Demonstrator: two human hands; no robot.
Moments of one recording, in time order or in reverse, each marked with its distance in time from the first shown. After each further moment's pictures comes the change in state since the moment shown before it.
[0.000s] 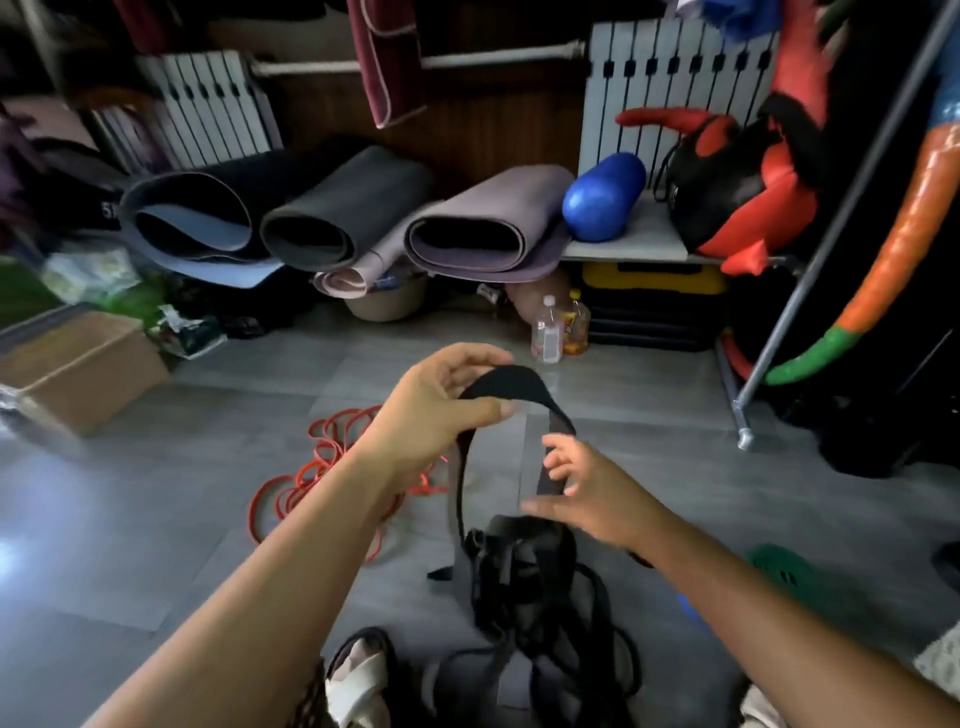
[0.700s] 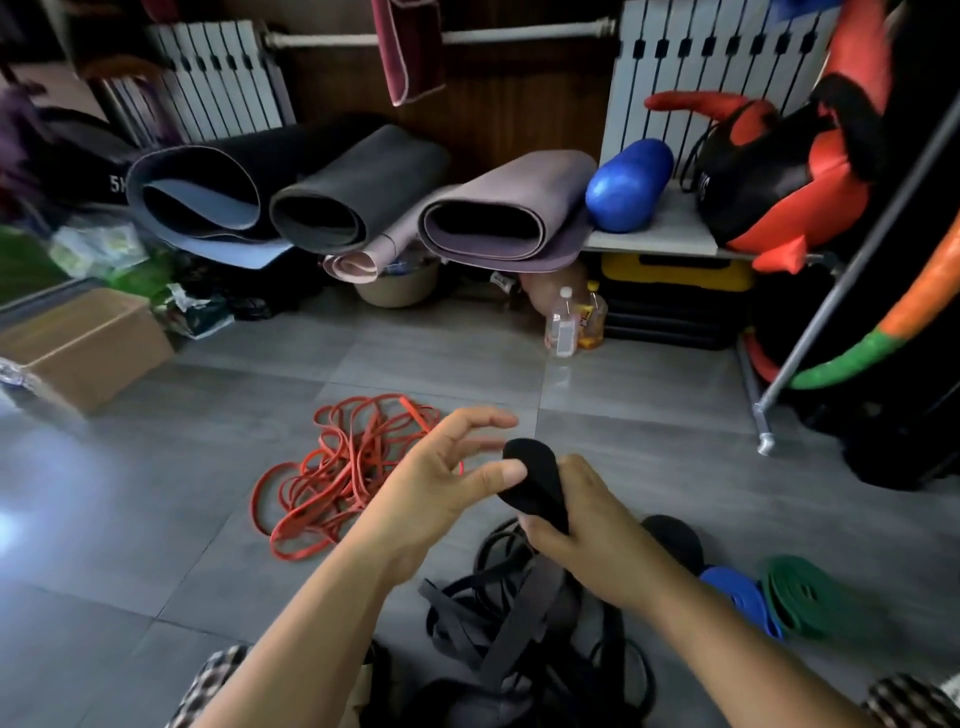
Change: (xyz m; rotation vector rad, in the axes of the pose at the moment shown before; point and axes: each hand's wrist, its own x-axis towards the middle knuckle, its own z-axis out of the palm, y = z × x) left_hand -0.031 -0.036 -0.002 -0.055 0.020 -0.190; right_hand -0.009 -0.020 0.022 -0.152 0.042 -0.184
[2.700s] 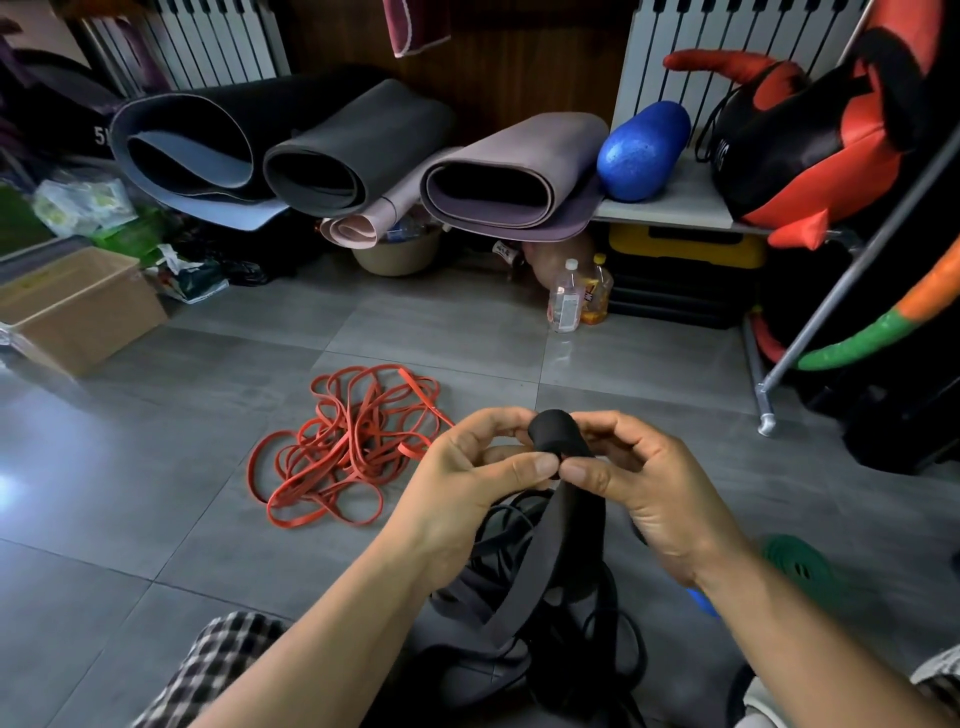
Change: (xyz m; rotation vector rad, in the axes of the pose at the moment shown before) left_hand -0.005 -0.005 0.023 -0.391 0.022 -0.013; right_hand -0.007 -0.007 -0.024 0.761 0.111 0.070
